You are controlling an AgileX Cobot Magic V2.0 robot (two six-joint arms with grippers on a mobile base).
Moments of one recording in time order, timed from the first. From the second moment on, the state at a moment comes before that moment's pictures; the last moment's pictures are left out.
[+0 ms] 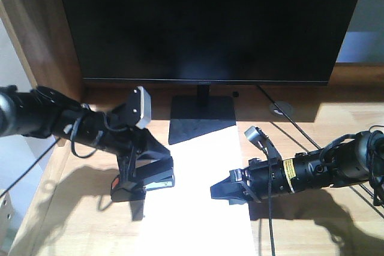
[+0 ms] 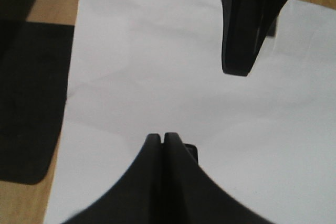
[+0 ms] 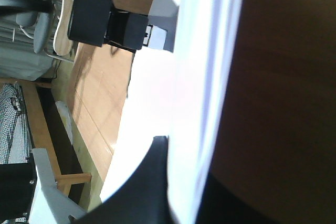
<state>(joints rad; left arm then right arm) -0.24 1.91 -1.13 -1.23 0.88 2.07 0.12 2.05 -0.83 -1.61 -1.01 1.71</state>
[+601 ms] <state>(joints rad) -0.24 1.86 -1.13 -1.23 0.88 2.07 0.12 2.03 -0.83 -1.63 -0.94 1.73</state>
